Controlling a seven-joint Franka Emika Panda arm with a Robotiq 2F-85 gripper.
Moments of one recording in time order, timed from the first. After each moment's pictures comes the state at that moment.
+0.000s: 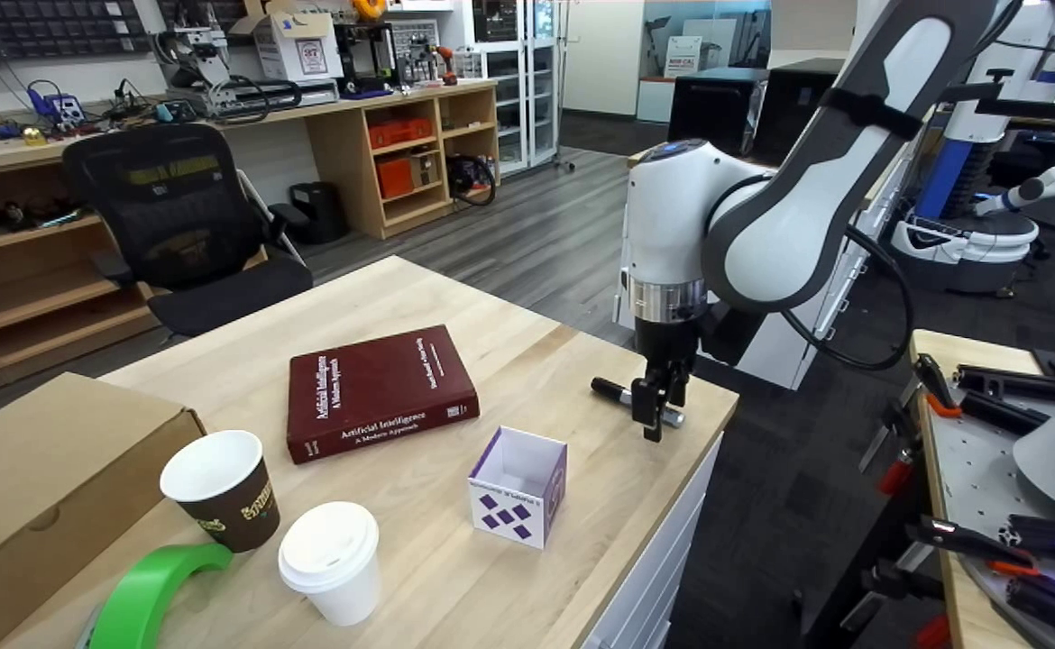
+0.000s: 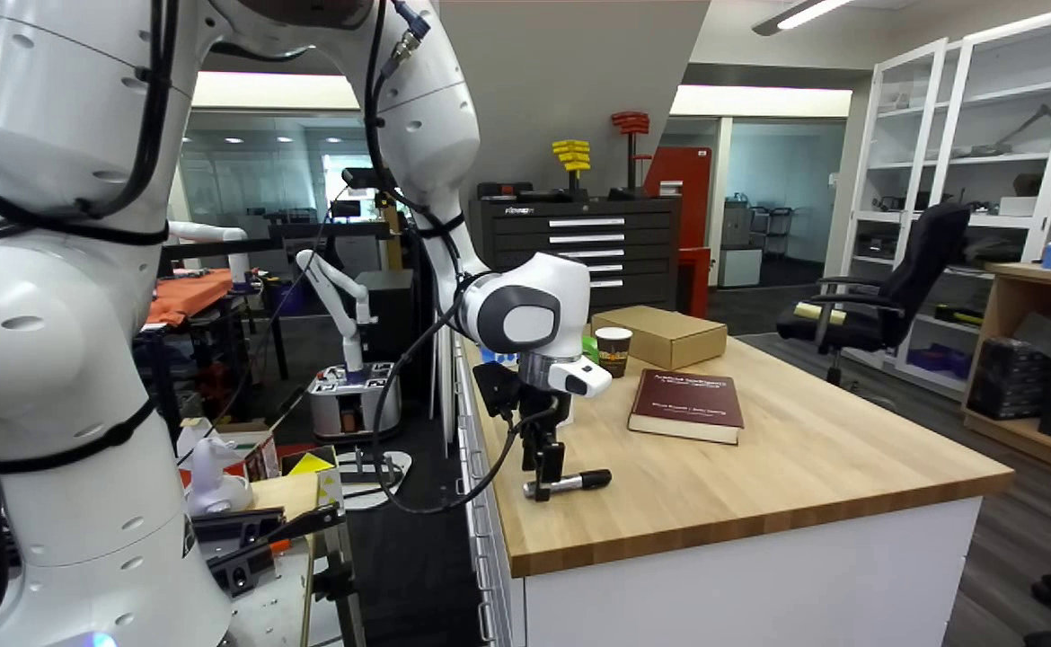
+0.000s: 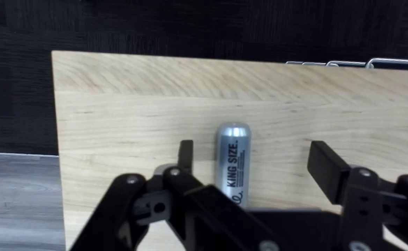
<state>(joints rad) 0.14 0.37 0.08 -2.39 0.04 2.66 0.30</state>
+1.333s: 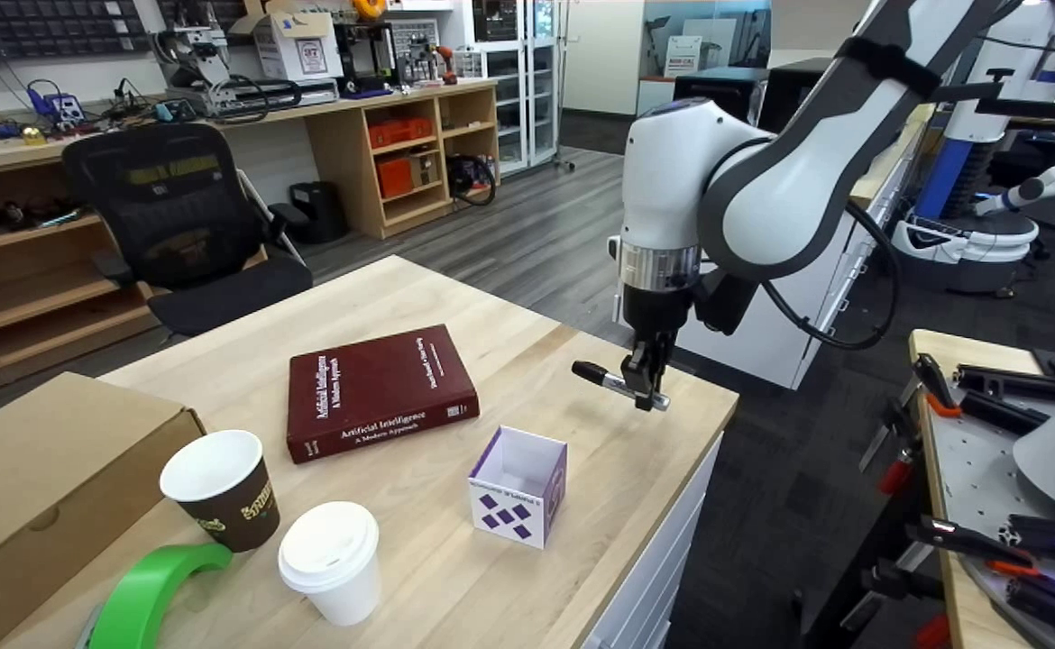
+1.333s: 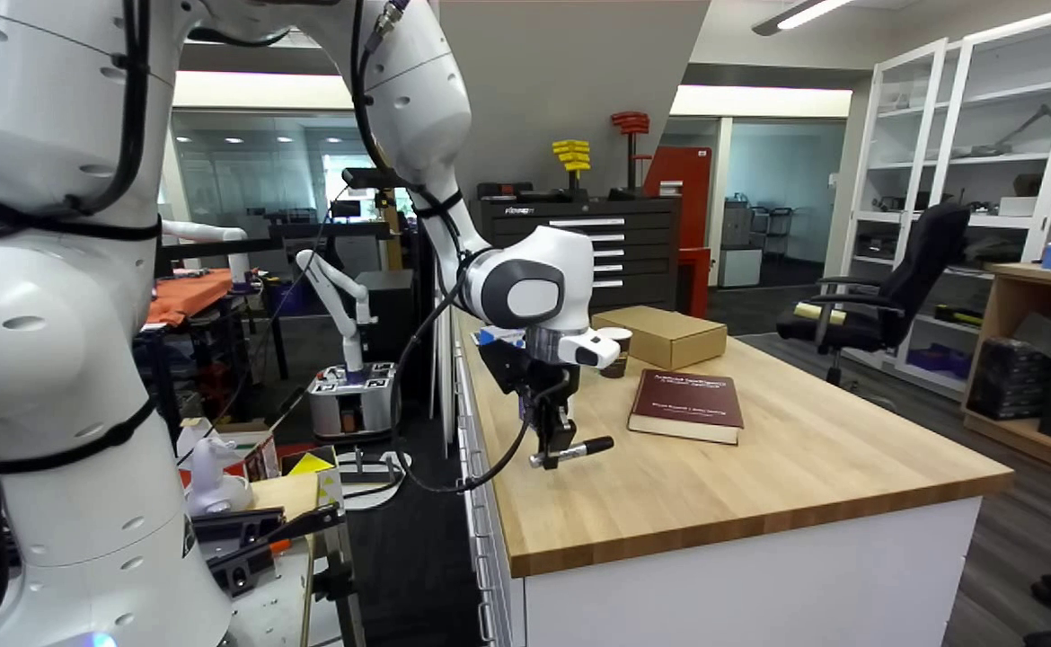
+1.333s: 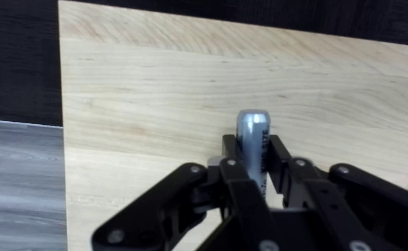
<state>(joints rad) 0.14 0.30 0.08 -2.38 0.05 2.65 0.23</state>
